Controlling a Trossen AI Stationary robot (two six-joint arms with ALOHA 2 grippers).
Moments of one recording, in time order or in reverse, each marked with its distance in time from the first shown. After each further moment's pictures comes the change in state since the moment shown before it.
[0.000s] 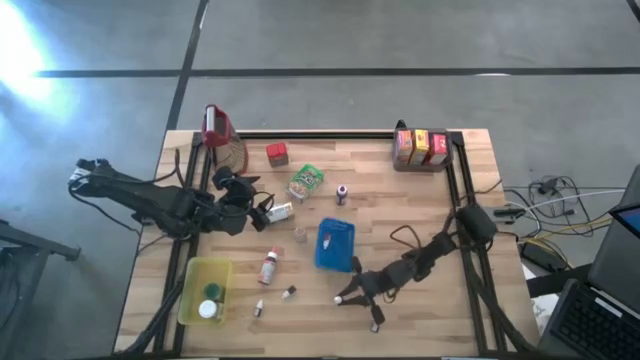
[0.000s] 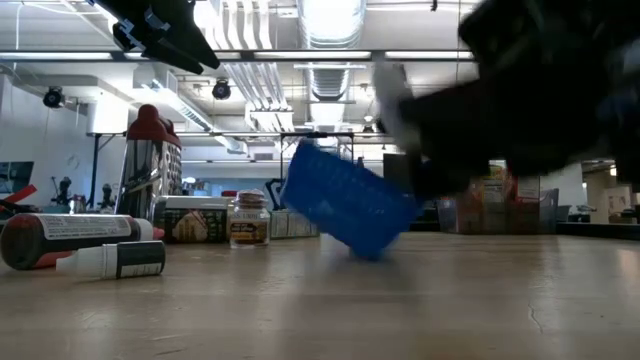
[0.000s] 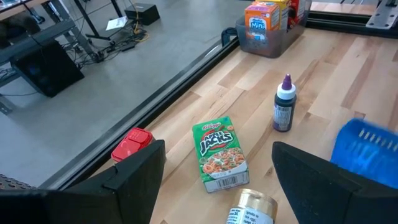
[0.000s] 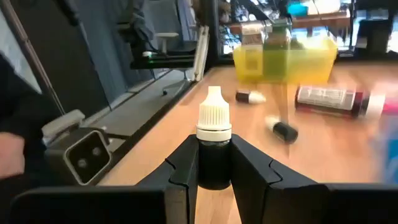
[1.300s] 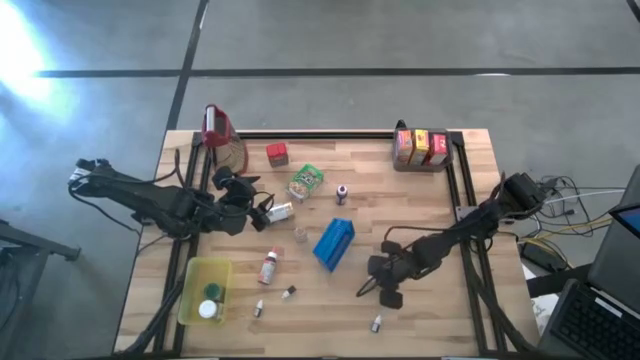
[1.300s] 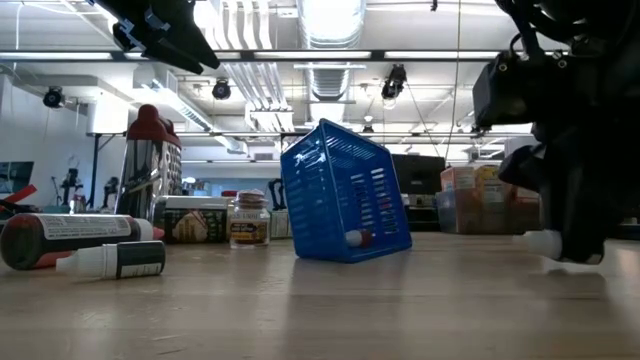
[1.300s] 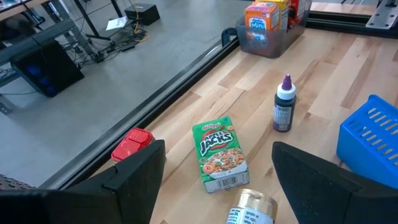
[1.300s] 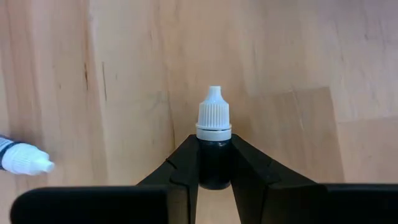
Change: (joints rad) left arm 0.000 0.000 0.000 0.000 0.000 0.000; right arm -0.017 -0.460 0.166 -1.675 -0.056 0.476
